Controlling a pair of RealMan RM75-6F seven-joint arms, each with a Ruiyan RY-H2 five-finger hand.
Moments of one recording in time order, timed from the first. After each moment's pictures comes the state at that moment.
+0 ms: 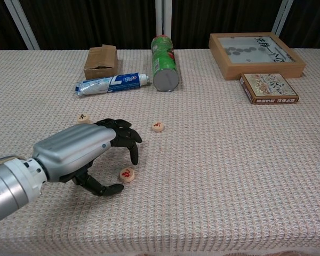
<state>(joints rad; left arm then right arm) -0.51 -1.78 0.02 -1.55 1.40 1.09 0.40 0.16 -0.96 0.07 -1.69 -1.42 1.31 0.12</state>
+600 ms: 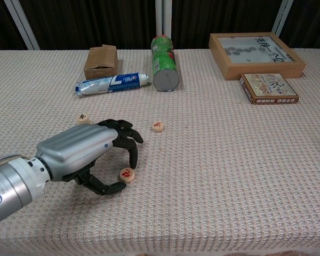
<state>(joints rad) -0.52 -1.78 0.01 -1.54 1.40 1.07 0.40 0.16 -0.95 0.07 -1.69 -1.42 1.31 0.12</state>
